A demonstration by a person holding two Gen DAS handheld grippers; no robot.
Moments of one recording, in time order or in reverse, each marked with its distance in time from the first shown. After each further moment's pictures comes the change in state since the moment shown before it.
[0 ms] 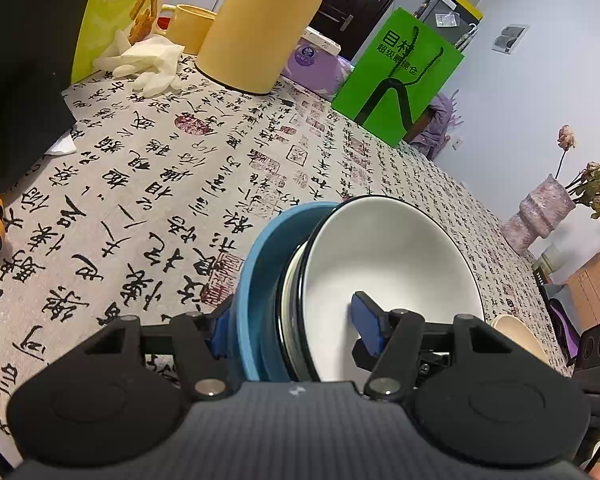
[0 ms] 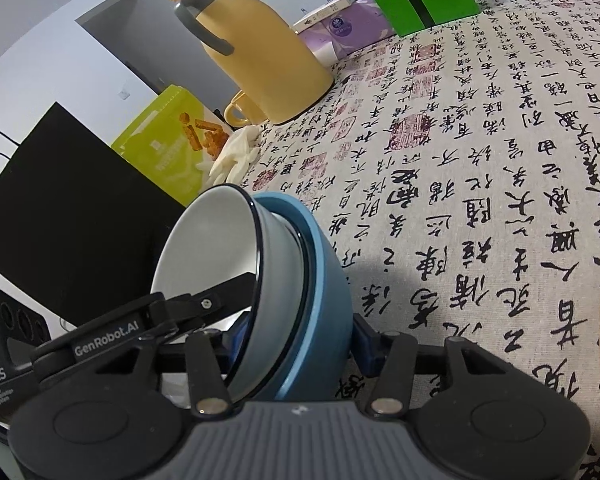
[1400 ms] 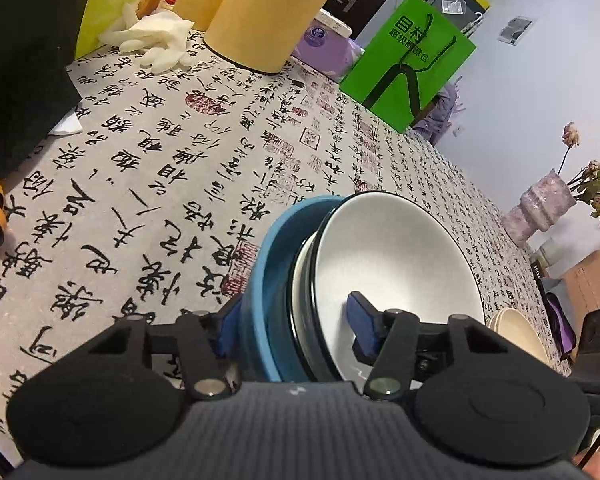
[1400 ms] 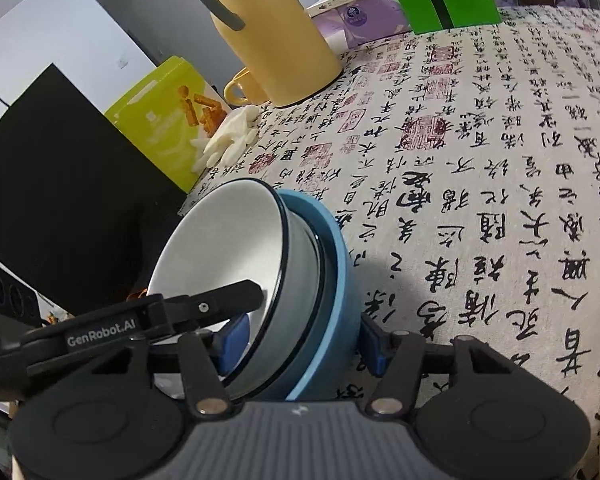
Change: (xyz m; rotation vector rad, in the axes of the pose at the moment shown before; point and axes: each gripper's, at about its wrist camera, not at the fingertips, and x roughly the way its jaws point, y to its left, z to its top) left arm 0.006 0.018 0.006 -0.032 0.070 -0.021; right arm 0.025 0.014 0.011 -0.076 0.058 -0.048
